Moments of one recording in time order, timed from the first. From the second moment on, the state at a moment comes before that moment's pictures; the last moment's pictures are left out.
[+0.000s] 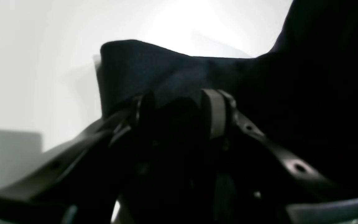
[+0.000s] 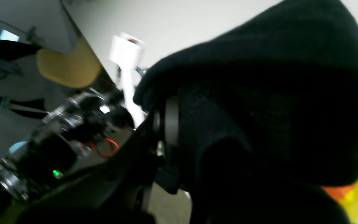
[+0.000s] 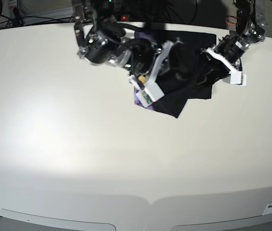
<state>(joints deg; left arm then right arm) 16.0 -9.4 -10.5 72.1 -29.2 -41.9 12.8 -15.0 -8.9 -13.4 110.1 33.8 34.8 -56.7</state>
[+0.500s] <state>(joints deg) 16.0 -9.3 -10.5 73.1 -28.7 -41.4 13.5 -13.1 -9.0 -18.4 101.0 30.1 34.8 -50.3</state>
